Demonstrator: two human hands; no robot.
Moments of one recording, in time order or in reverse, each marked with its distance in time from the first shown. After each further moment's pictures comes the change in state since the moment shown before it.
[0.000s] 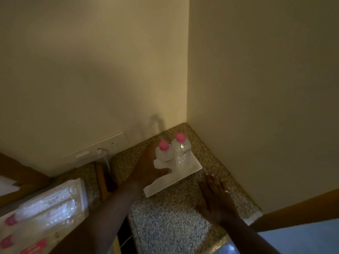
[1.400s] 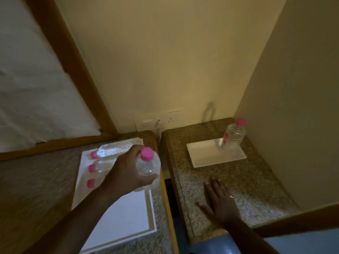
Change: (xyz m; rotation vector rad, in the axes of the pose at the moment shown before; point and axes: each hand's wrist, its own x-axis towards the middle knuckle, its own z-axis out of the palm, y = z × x) left_hand -0.238 -0.021 -0.166 0.166 0.265 -0.055; right_hand -0.044 -0.141 0.034 0.069 -0.056 -0.122
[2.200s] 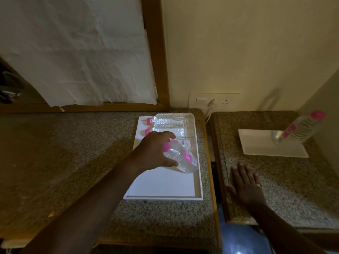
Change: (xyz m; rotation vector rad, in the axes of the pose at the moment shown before) left_hand -0.061 -0.067 -0.056 0.201 -0.087 -0.137; right_hand 0.014 -0.072 0.009 -0.059 0.030 -0.098
